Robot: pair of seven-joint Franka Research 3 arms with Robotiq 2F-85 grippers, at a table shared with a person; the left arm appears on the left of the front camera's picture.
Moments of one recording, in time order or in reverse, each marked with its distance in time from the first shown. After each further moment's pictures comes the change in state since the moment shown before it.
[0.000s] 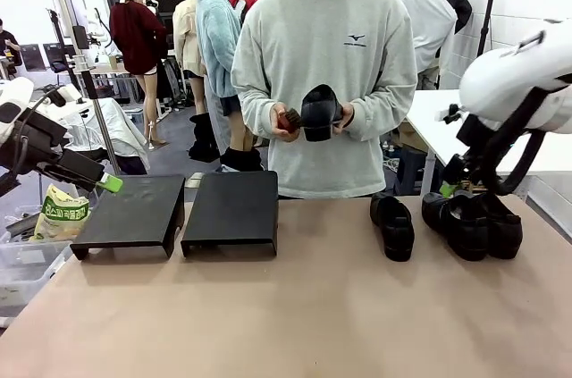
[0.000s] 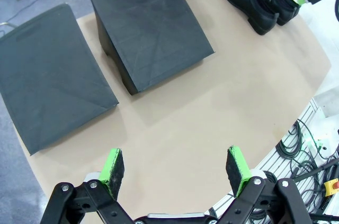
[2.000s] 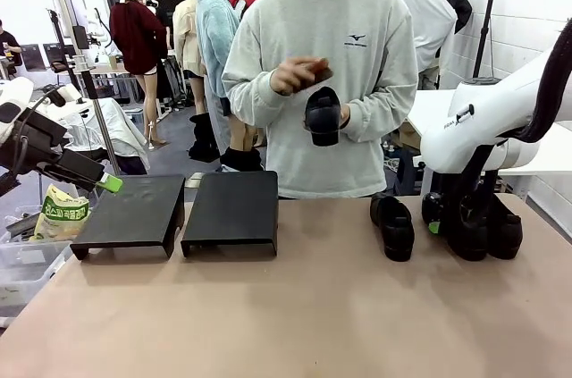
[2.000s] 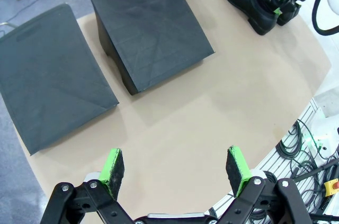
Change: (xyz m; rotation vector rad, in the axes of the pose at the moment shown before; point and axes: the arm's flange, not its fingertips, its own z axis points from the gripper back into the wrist) left arm 0.000 0.000 0.000 0.000 0.000 0.000; right arm 0.017 -0.001 -0.102 -0.132 0.189 -0.140
